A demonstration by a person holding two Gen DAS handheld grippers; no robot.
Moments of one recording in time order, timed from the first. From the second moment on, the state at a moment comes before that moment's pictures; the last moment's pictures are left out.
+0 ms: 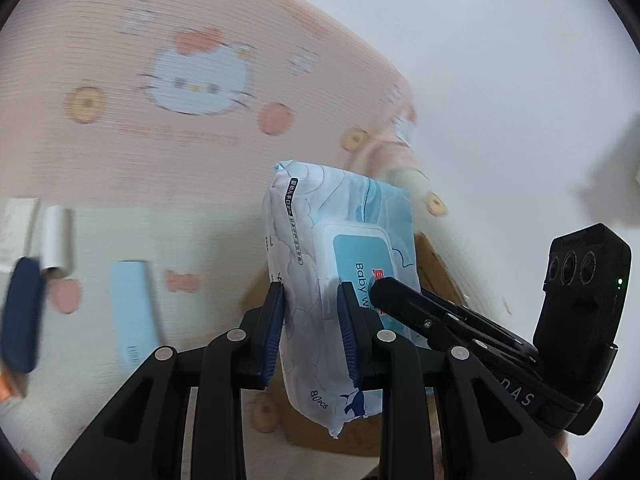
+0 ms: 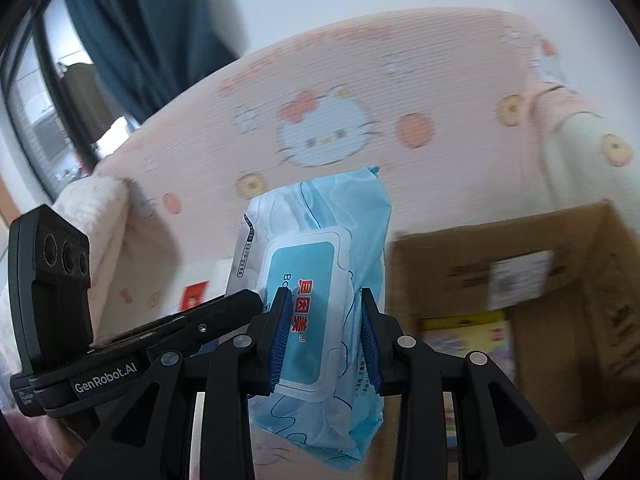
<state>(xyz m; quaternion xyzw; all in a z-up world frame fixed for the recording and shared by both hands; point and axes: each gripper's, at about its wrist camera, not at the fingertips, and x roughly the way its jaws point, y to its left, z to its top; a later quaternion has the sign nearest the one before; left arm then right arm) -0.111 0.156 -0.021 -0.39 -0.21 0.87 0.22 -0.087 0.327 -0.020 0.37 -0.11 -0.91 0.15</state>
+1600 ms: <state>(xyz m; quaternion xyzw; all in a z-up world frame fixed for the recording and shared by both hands) -0.130 0.280 -0.071 -0.52 -0.10 0.80 0.28 -0.094 0.452 -0.099 0.55 -0.11 -0.83 0.06</state>
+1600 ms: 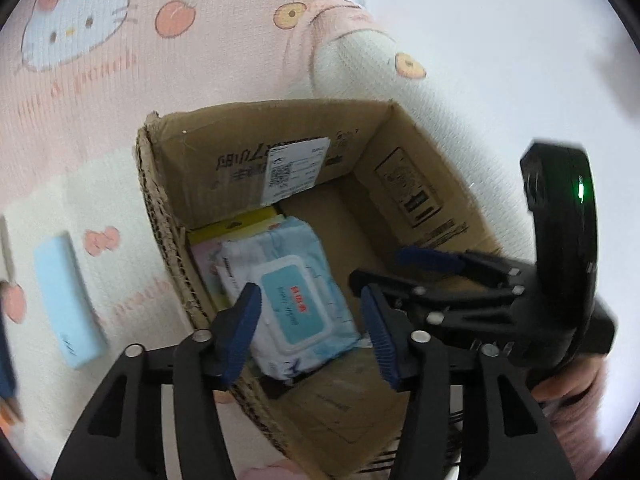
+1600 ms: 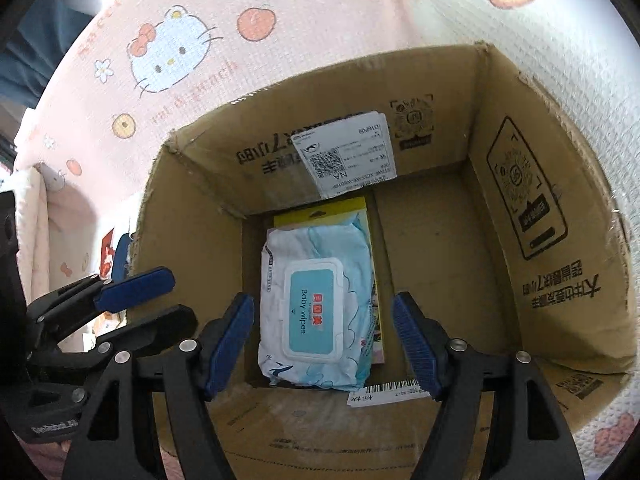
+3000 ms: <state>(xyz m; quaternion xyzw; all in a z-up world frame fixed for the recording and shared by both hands) -0.051 -0.015 -0.063 -0.40 -0.21 0.88 0.14 -0.109 0.178 -0.045 0.51 -0.02 -0.84 0.19</state>
